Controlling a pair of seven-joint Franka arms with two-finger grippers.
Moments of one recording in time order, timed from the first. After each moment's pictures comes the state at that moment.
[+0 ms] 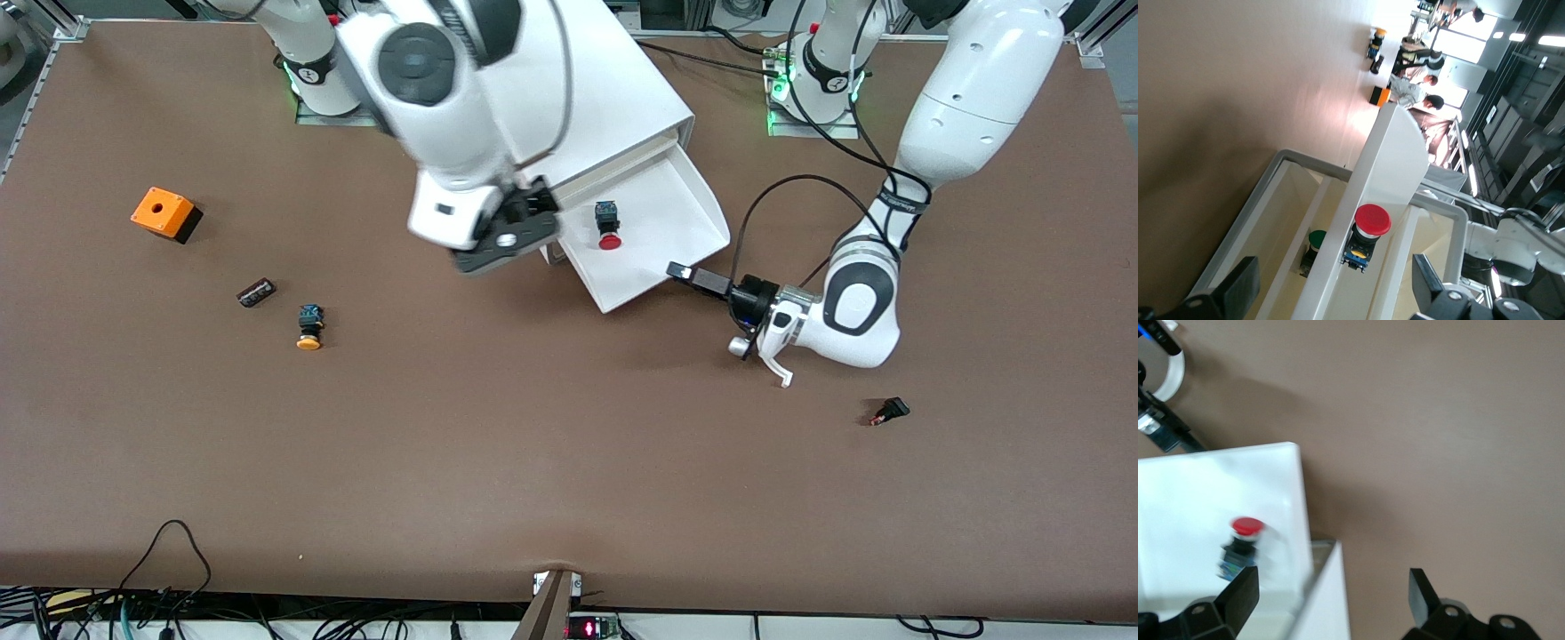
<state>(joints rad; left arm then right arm) 0.07 0.71 -0.23 -1.82 -1.15 1.64 0.59 0.78 0.48 -0.06 -1.28 0.12 1.82 0.28</state>
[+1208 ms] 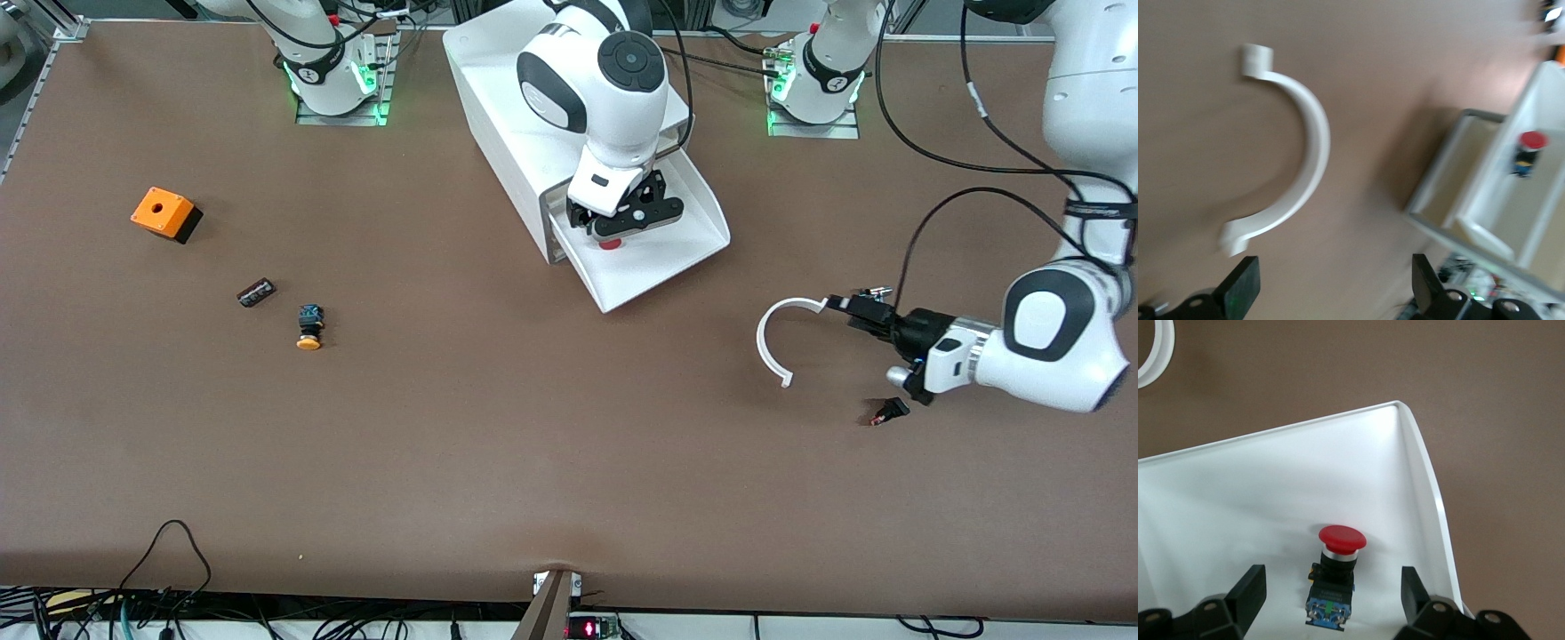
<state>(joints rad) 0.32 0.68 -0.23 -1.47 -0.36 1.51 0.54 0.98 0.68 -0.07 -1.18 0.04 1.86 0.61</state>
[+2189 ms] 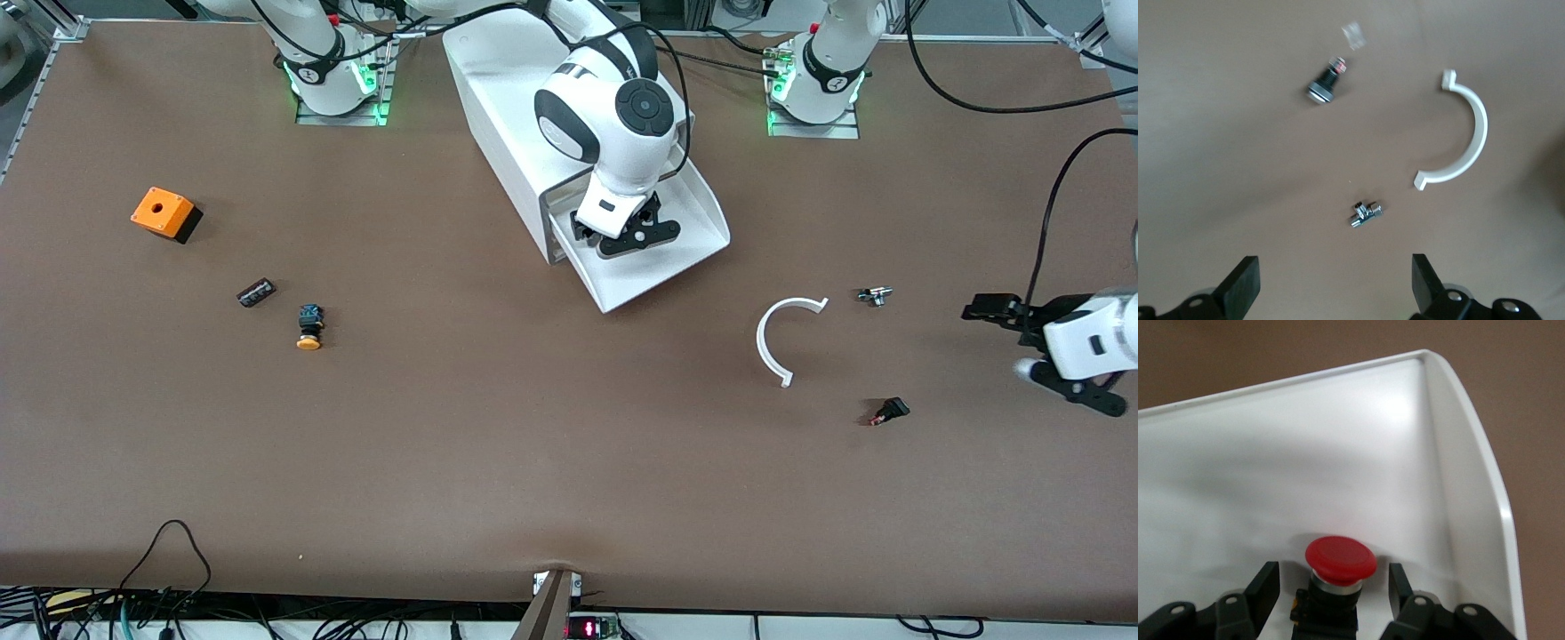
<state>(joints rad) 0.33 0.51 -0.23 -1.28 0.08 1.51 0.39 1.00 0.77 -0.07 -1.17 0.04 1.87 0.62</state>
